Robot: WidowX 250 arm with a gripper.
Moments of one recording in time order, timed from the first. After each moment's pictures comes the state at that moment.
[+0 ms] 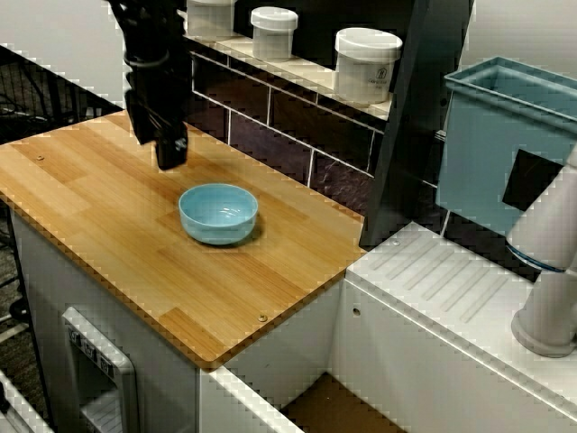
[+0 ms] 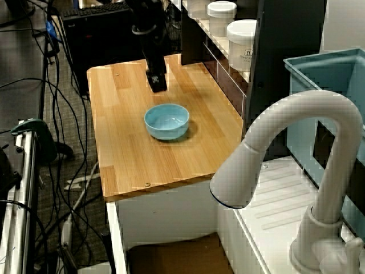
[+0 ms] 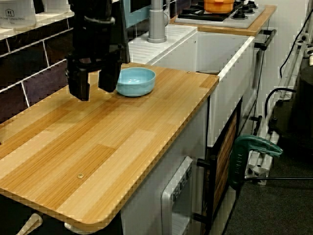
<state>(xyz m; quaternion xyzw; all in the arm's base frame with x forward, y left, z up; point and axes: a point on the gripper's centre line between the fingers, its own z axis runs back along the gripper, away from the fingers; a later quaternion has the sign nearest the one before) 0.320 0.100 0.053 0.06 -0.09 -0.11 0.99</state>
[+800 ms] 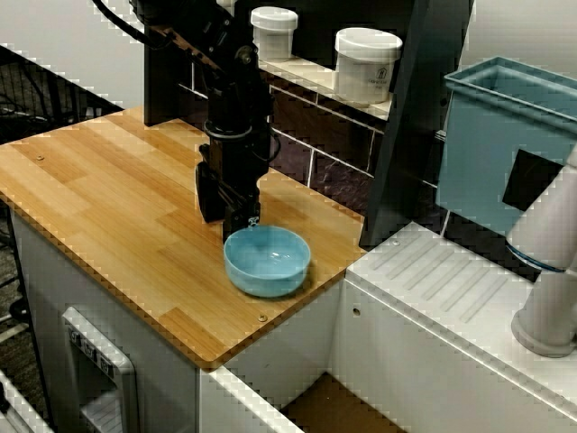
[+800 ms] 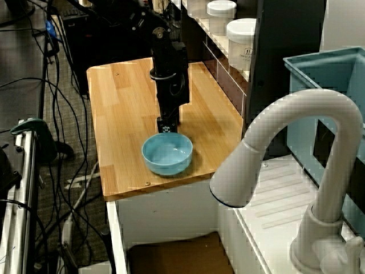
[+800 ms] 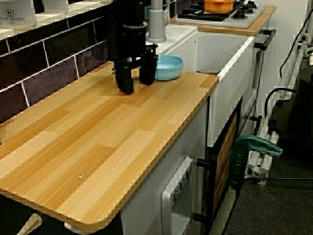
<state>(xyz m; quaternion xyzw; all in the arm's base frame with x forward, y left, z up) 0.311 -0.007 0.026 0.00 -0.03 -0.15 0.99</state>
